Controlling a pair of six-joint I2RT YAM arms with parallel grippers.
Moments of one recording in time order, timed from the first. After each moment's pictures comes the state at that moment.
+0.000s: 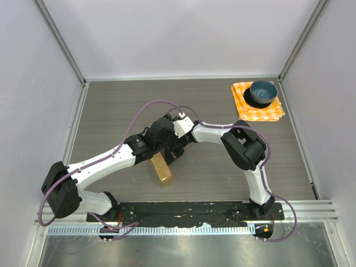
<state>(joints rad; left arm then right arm) -0.88 1.33 0.98 -0.26 -0.29 0.33 0.78 2.09 1.36 -0.38 -0.67 0.17</state>
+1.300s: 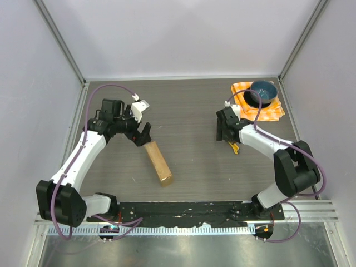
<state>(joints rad) -0.22 1.25 1.05 -0.63 0.53 0.42 0.43 1.53 0.95 -0.46 0.45 0.40</state>
